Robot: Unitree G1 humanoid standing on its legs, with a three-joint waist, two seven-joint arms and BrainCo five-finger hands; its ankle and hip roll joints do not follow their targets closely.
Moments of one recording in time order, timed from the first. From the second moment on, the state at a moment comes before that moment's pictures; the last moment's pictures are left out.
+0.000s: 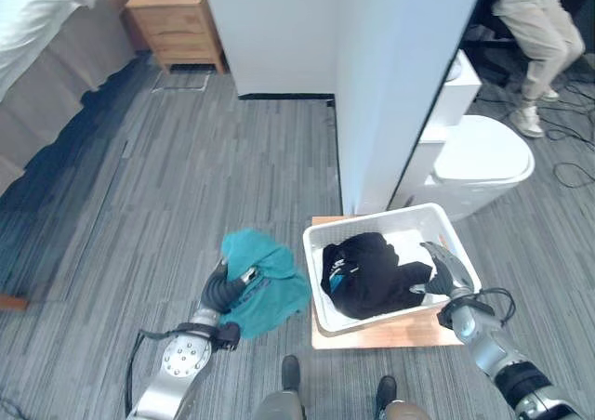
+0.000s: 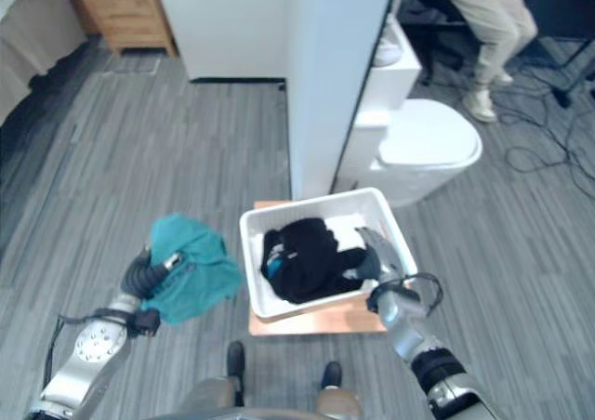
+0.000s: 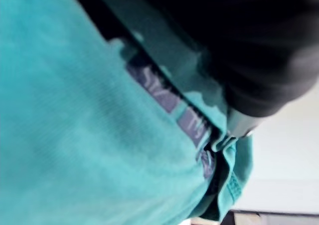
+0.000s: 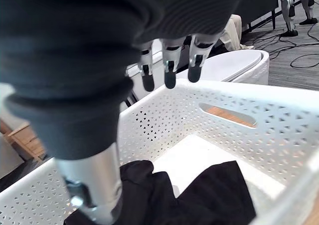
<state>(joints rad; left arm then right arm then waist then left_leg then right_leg) 0.14 0.54 -0.19 -0.06 -0.29 -0.16 -0.02 -0.15 -0.44 0.32 0.47 -0.59 0.00 -0.32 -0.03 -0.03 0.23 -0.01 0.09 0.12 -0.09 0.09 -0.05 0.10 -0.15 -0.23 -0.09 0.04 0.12</state>
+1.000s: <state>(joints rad) -0.11 0.24 -0.29 0.50 -0.75 -0.08 0.00 0.03 -0.51 0.25 0.25 -0.54 0.03 -0.29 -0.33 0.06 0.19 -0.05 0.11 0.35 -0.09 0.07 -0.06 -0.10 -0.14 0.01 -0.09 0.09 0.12</state>
